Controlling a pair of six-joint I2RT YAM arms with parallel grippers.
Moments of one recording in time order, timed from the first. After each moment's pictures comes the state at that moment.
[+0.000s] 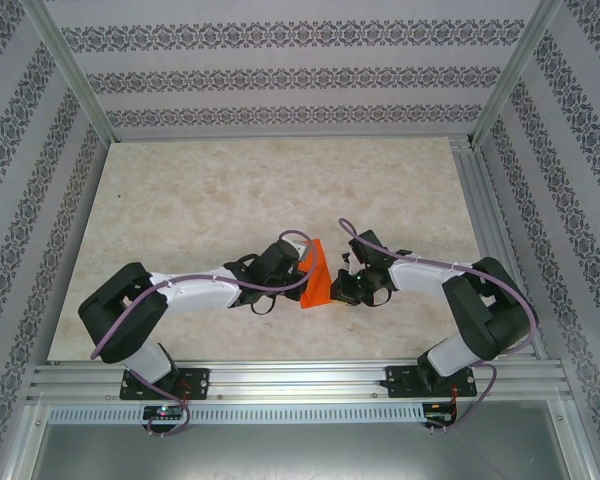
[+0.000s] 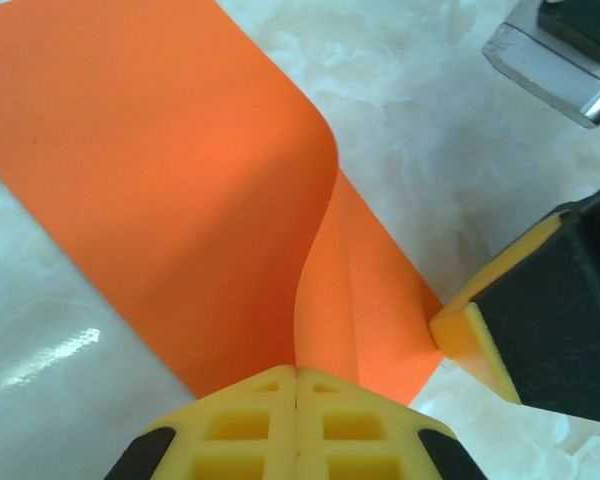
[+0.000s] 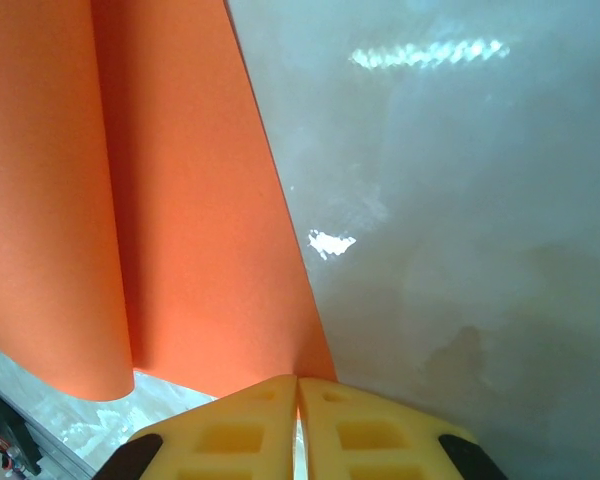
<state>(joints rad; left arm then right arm) -0.88 1.60 0.80 -0.05 0.06 -0.55 0.52 1.54 0.64 -0.34 -0.49 0.66</state>
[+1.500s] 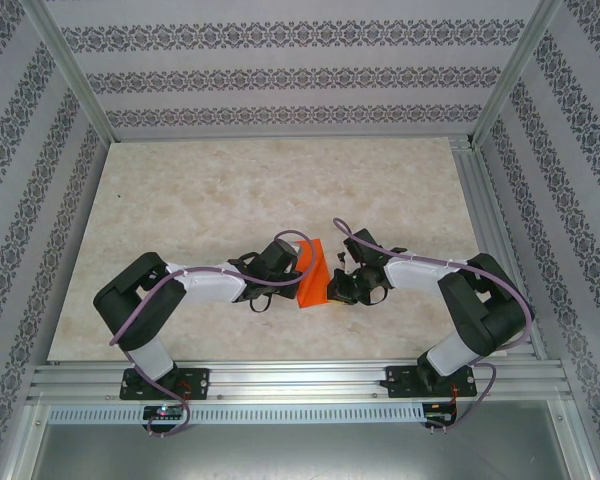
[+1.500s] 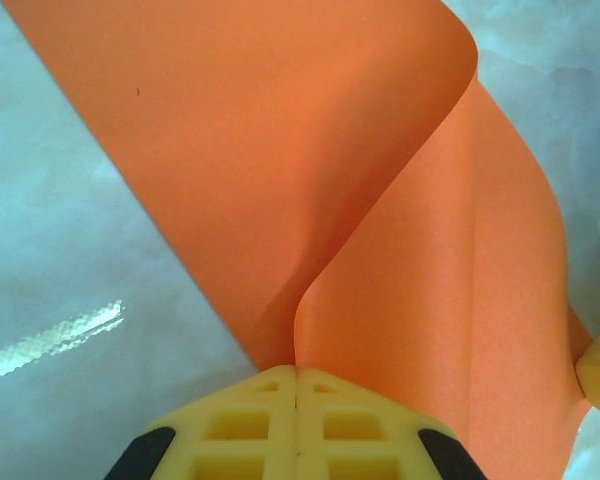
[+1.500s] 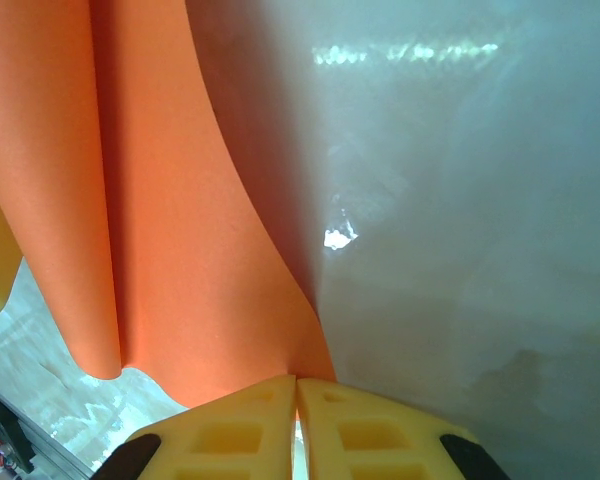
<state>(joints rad) -0.83 1.70 0.80 -0.05 0.04 -0.53 0.55 1.57 0.67 -0.35 -0.48 0.65</state>
